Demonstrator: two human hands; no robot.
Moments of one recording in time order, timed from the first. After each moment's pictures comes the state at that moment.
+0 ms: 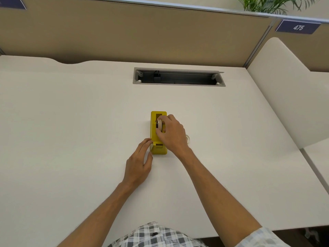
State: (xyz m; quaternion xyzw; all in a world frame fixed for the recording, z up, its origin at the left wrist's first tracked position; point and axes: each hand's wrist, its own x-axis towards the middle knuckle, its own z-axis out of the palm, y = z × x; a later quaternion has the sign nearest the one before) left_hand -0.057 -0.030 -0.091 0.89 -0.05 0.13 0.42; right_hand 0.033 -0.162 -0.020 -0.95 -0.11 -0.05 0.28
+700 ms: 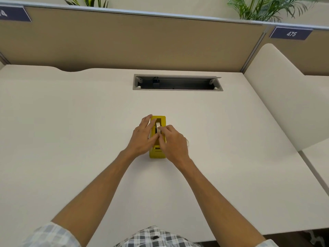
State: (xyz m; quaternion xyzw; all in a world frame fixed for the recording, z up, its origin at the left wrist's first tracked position) left_hand 0.033 -0.026 -0.045 0.94 -0.08 0.00 0.34; right_hand 0.010 -0.169 -0.023 -0.94 -0.14 -0.12 0.28
